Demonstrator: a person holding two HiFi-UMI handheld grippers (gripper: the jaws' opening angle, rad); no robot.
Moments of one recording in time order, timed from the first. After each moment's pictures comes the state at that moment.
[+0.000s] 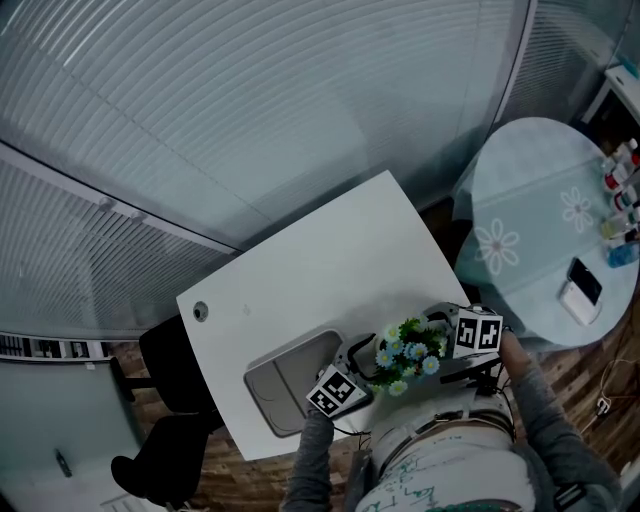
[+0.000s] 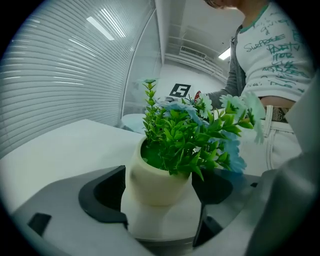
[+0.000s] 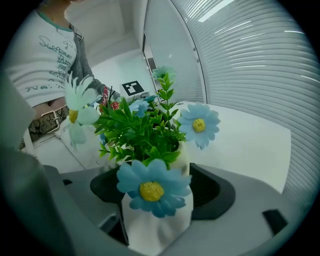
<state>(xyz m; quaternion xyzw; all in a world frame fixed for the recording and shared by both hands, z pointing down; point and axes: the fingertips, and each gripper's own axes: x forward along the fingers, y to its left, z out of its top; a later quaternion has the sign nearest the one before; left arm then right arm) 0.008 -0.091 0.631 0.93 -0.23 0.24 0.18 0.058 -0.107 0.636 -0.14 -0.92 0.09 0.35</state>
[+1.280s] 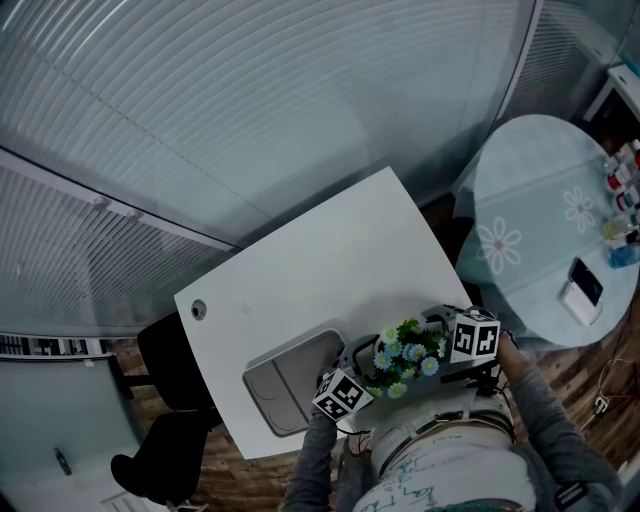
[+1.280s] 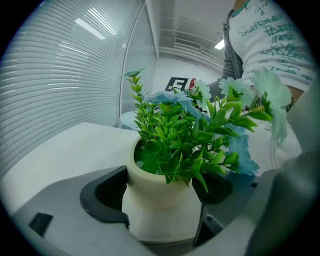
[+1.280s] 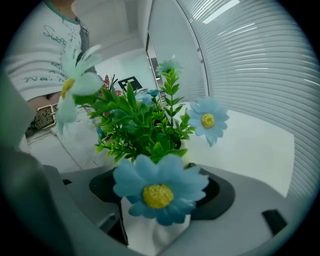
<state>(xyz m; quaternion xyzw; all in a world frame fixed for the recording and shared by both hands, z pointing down) 0.017 -0.089 0.636 0.92 -0.22 0.28 0.15 0.052 -0.104 0.645 -0.14 -0.92 0.08 0.35</state>
